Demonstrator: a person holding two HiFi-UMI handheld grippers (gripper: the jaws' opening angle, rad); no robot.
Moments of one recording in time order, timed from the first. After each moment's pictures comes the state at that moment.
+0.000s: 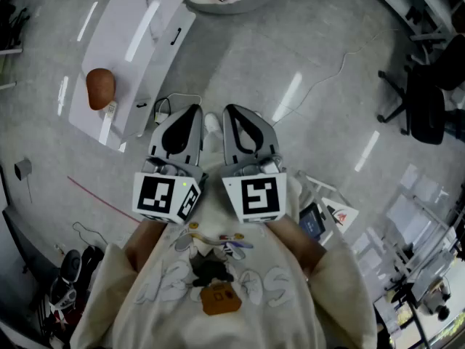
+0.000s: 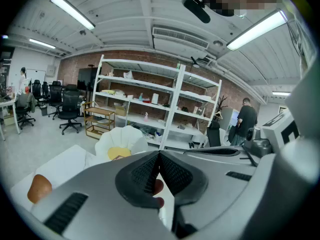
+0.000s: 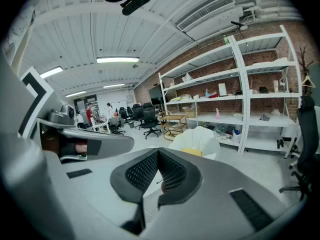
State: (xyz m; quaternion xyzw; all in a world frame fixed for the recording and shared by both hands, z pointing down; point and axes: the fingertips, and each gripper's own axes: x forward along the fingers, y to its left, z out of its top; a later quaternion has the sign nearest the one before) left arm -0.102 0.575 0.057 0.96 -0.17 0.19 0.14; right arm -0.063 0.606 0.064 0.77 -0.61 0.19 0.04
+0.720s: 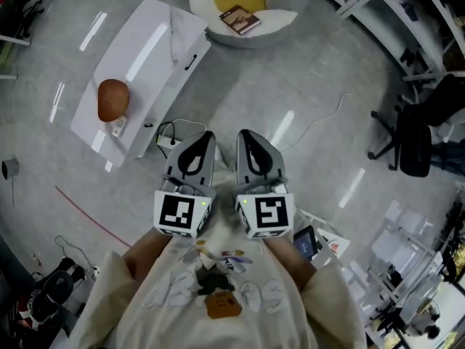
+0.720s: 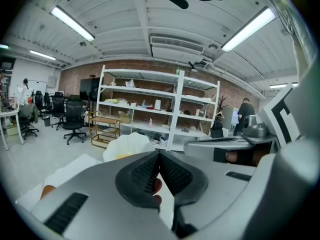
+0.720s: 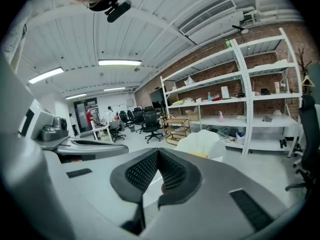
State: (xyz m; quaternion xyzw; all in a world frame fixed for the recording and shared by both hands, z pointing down) left arm -0.179 0.527 0.054 0.97 -0.19 0.15 0.10; right arm -0.132 0.562 0.065 0.77 -0.61 0.18 0.03
